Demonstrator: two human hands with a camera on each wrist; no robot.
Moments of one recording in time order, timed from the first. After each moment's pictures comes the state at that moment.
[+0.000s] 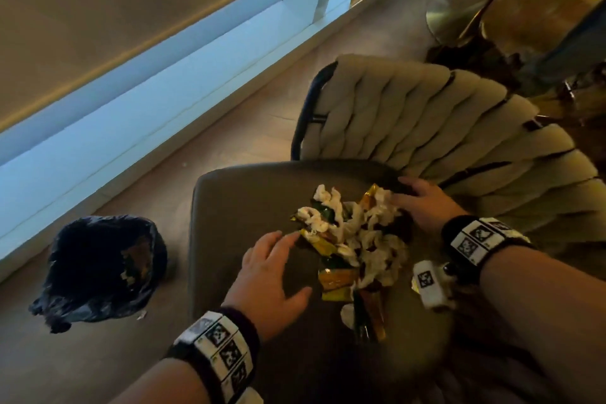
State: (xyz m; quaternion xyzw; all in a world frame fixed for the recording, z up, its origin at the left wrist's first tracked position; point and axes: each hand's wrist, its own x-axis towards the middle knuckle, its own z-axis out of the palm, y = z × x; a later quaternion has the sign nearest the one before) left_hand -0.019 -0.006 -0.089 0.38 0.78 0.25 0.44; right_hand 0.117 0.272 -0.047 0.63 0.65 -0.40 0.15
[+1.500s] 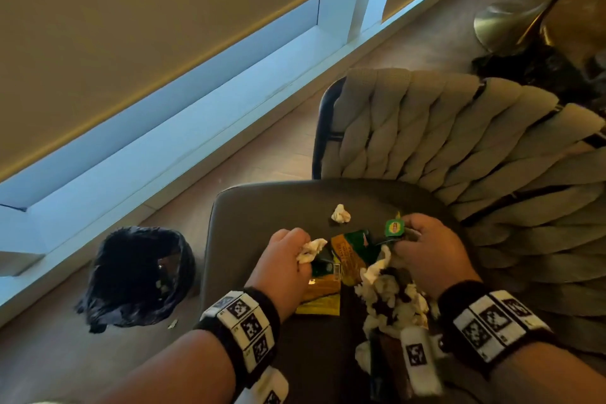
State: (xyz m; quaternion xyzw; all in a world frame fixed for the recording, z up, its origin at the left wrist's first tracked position) left_hand -0.032 0.040 -0.099 0.33 0.82 0.32 0.34; right_hand 0.107 0.222 -0.069 0.53 0.74 -0.40 0.05
